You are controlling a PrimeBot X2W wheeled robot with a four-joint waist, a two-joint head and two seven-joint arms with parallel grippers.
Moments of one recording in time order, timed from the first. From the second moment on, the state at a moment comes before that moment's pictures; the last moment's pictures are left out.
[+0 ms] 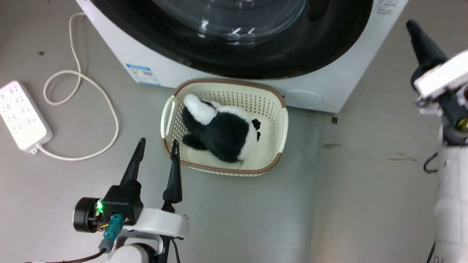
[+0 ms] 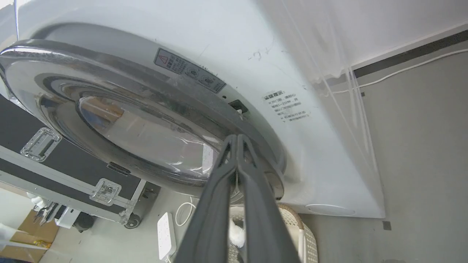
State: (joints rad) left arm -0.11 0.05 -0.13 -0.06 -0.07 0.06 -0.16; right arm -0.76 -0.08 -0.22 0.33 0.64 0.13 0.36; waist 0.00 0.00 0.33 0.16
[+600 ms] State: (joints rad) left arm -0.18 0.05 -0.19 -0.07 -0.10 0.09 -0.20; right arm -1.14 -0.07 -0.41 0.63 0.74 0.13 0.60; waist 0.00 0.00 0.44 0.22
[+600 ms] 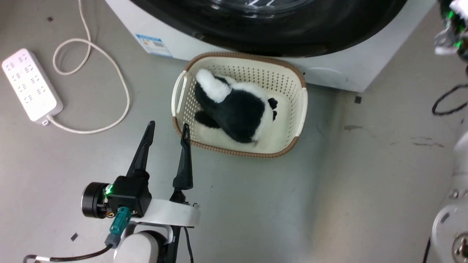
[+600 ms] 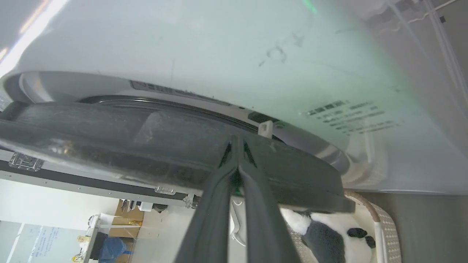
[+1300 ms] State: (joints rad) left arm -0.21 0.05 -0.24 -0.06 -0.14 0.12 -0.24; right arm -1.21 -0.08 -0.54 0.72 0.78 0.13 0.85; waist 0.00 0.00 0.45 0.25
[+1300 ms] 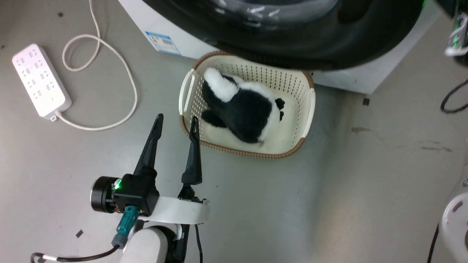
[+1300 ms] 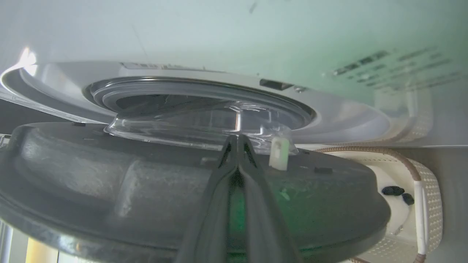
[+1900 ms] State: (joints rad) left arm -0.09 0.05 -0.21 -0.02 -0.12 0.10 -0.26; right arm -0.86 -0.06 -0.28 0.66 1.18 0.13 0.93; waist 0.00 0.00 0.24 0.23
